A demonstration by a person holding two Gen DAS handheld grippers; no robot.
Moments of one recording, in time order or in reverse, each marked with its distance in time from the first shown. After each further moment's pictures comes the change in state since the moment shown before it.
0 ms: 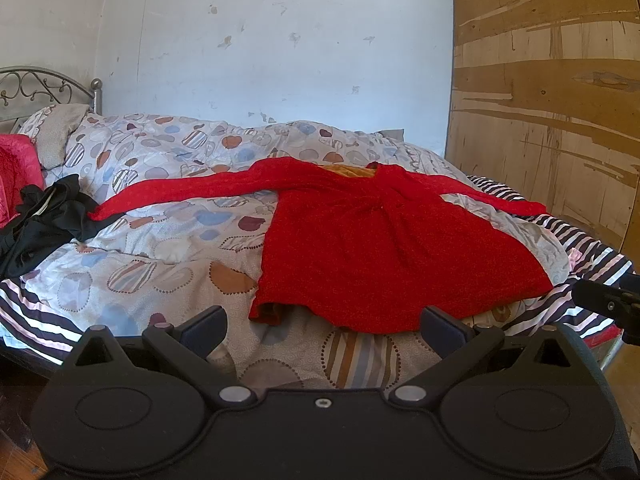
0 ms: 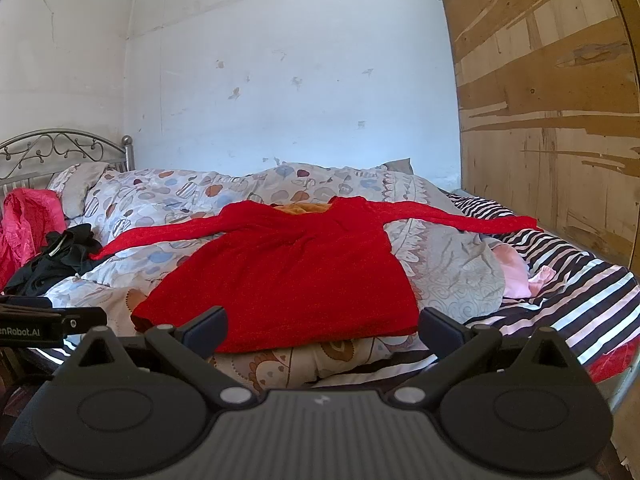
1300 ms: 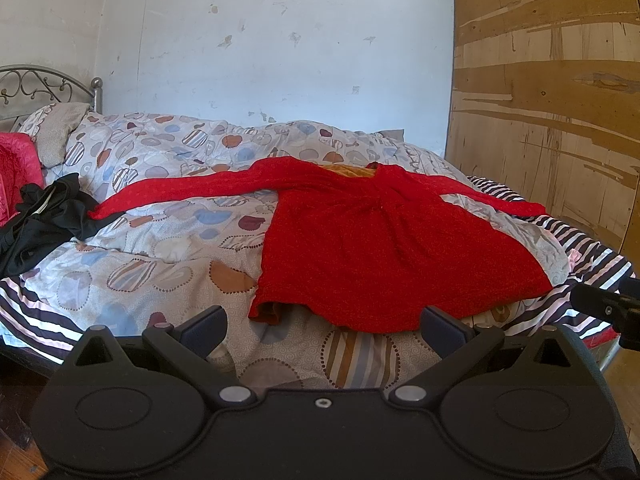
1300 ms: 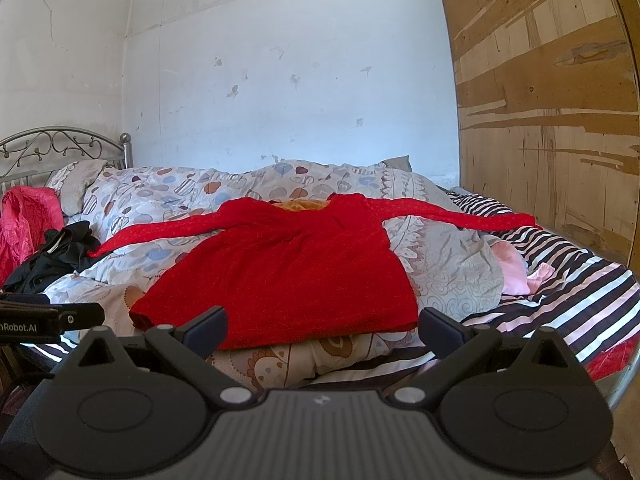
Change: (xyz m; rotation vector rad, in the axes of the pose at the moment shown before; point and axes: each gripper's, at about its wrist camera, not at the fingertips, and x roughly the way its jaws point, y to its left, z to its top) left arm 0.000 0.001 0.000 -0.003 0.000 -0.001; right arm 0.001 0.001 -0.002 -0.001 0.002 -0.007
